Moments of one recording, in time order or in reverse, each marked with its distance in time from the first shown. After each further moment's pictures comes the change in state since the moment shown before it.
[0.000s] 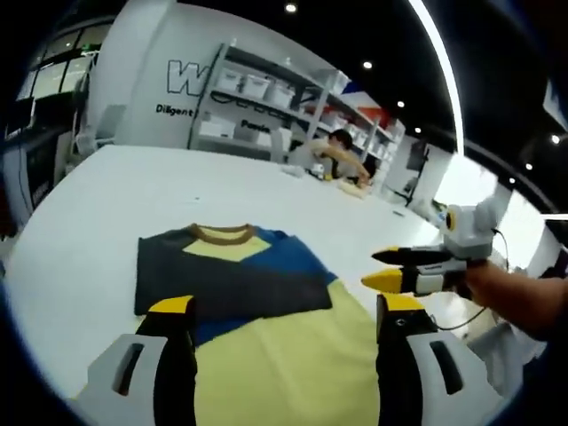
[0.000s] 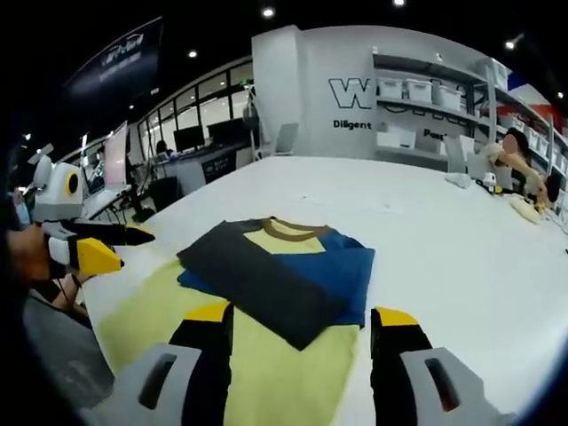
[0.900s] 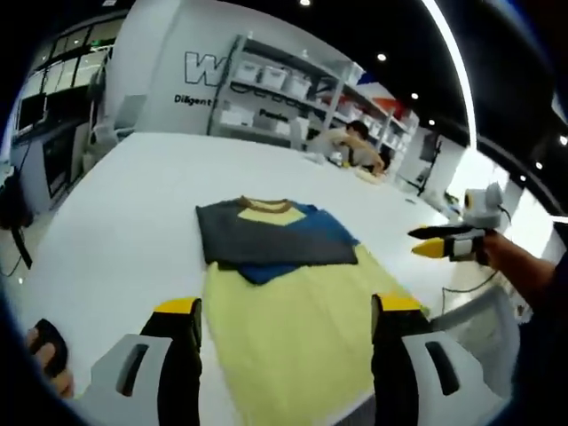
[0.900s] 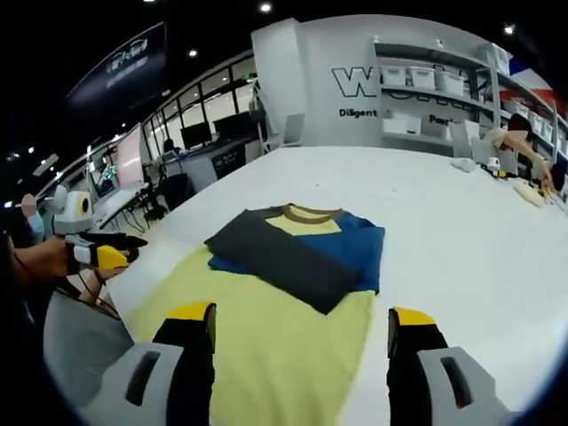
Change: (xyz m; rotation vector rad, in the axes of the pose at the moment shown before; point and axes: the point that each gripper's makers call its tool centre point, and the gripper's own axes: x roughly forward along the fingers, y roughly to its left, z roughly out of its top) left arm -0.090 0.061 -0.048 -0.034 0.093 0.077; right arm -0.045 0.022 -0.023 0.040 0.066 0.045
